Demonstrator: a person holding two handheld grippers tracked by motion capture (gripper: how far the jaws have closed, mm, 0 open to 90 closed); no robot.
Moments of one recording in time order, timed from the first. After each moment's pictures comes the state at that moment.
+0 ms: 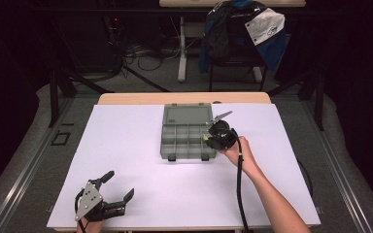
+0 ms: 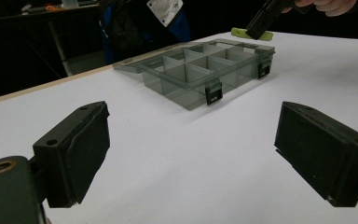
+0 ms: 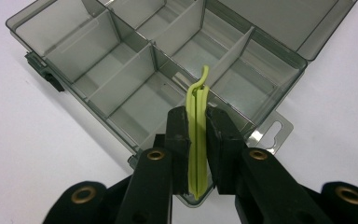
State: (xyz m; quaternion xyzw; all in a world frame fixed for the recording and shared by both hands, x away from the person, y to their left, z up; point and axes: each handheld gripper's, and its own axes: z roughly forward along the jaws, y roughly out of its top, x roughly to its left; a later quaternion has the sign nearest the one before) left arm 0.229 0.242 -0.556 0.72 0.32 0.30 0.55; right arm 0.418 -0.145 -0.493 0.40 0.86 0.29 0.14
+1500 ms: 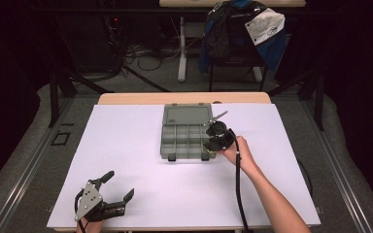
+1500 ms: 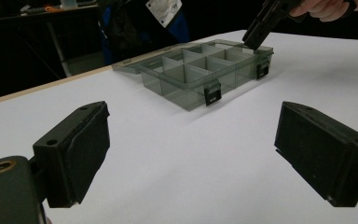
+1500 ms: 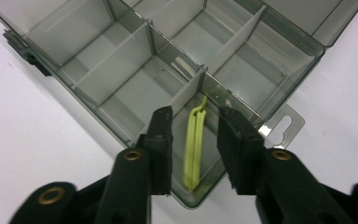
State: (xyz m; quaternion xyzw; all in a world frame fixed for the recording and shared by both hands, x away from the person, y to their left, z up) left arm 0.228 0.243 -0.556 0.72 0.31 0.30 0.55; right arm 0.425 -0.143 -0.499 0.39 0.88 0.24 0.12
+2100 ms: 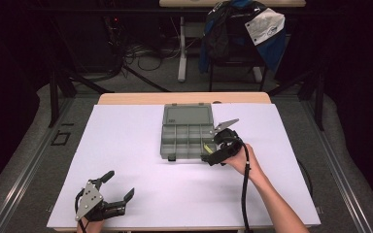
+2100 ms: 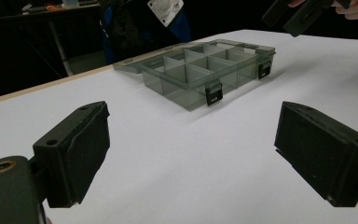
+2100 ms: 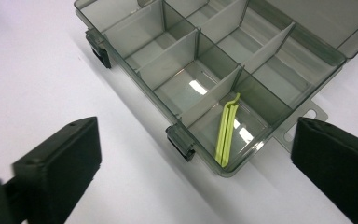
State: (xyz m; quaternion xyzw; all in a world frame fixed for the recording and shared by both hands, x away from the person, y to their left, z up) left arm 0.229 0.242 -0.556 0.71 0.32 0.30 0.55; right arm 0.390 -0.159 -0.493 0.34 0.87 0.33 0.12
